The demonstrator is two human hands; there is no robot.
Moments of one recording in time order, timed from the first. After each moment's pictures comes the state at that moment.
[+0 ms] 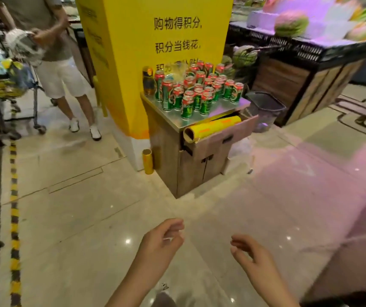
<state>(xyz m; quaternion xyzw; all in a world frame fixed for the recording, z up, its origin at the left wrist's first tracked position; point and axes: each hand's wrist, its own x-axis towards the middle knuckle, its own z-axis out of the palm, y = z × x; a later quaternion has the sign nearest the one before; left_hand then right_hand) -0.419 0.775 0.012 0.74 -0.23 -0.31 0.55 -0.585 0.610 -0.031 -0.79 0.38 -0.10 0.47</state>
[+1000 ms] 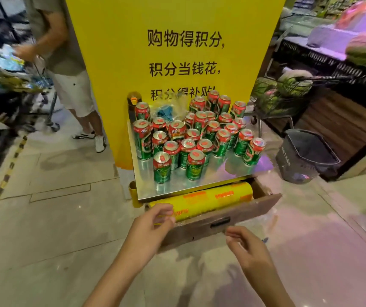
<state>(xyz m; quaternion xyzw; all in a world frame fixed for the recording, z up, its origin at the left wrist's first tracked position) -0.175 0.323 0.028 0.77 -0.14 -0.19 0.59 -0.300 0.124 0.000 -0.79 0.26 -0.08 0.55</state>
